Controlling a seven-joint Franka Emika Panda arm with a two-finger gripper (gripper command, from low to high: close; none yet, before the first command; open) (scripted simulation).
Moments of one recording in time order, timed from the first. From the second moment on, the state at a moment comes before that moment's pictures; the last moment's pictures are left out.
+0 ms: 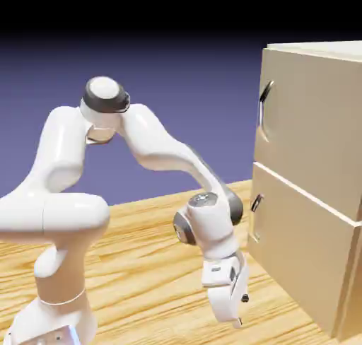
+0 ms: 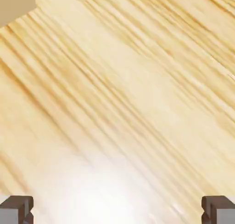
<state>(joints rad) 1.31 1.05 -1.40 -2.63 1.82 2.56 -0.02</state>
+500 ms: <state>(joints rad) 1.74 1.59 -1.88 -2.57 2.43 2.41 -0.28</state>
